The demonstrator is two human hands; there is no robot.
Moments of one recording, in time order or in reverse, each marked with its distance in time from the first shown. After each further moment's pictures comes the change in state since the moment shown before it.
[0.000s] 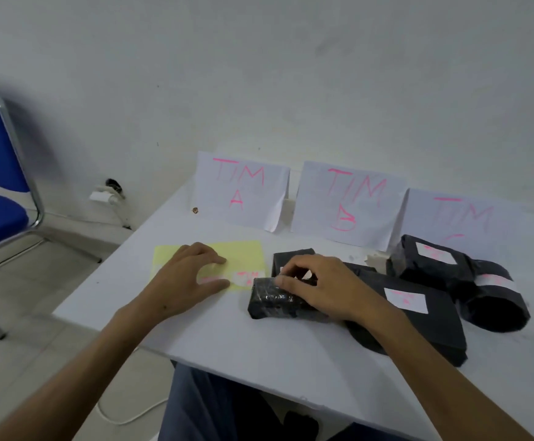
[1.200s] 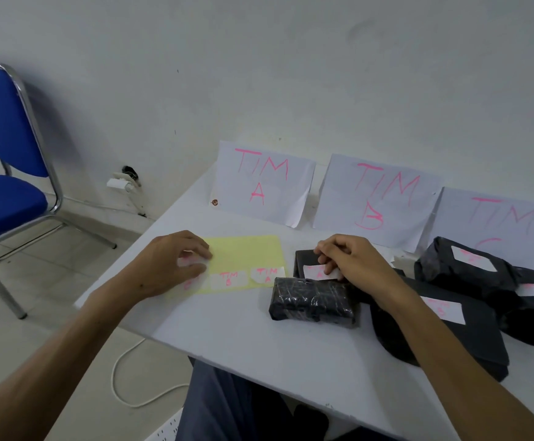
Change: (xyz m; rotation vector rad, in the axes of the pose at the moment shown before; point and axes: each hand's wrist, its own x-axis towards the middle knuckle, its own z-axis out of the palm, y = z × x) left_hand -0.005 -0.048 -0.042 -0.106 -0.007 -0.058; right_hand 0.043 0.023 0.002 0.365 0.162 0.256
